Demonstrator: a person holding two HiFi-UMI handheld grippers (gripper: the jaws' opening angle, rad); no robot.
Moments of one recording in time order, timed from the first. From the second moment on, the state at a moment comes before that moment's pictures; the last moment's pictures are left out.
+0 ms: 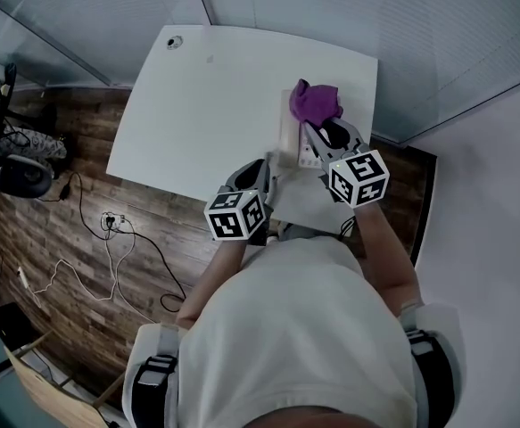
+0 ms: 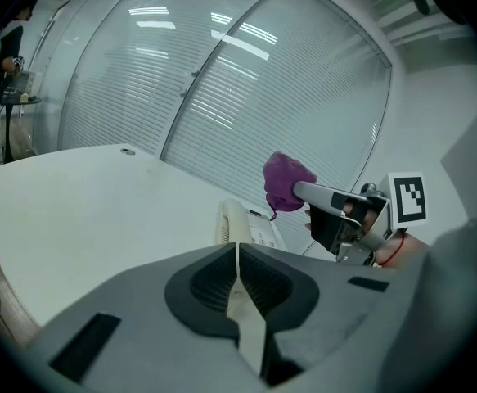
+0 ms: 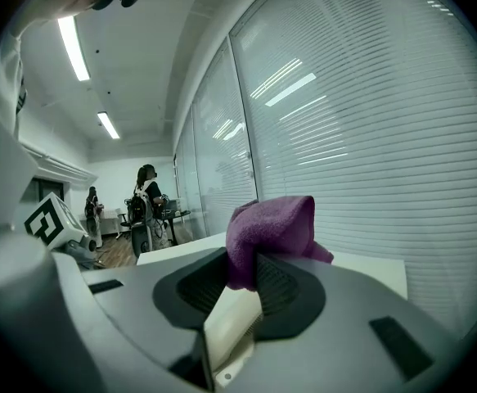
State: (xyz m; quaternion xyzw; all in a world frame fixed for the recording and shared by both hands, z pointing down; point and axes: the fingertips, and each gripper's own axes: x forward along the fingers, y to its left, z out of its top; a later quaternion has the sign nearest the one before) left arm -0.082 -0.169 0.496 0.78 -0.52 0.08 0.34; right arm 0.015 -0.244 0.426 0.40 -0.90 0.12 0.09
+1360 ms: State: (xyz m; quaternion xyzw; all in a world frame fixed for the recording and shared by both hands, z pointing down) left arm -0.067 -0.194 0.539 0.76 -0.51 0.13 0.39; right arm 0.003 -0.320 0.516 0.37 -0.90 0.17 0.16
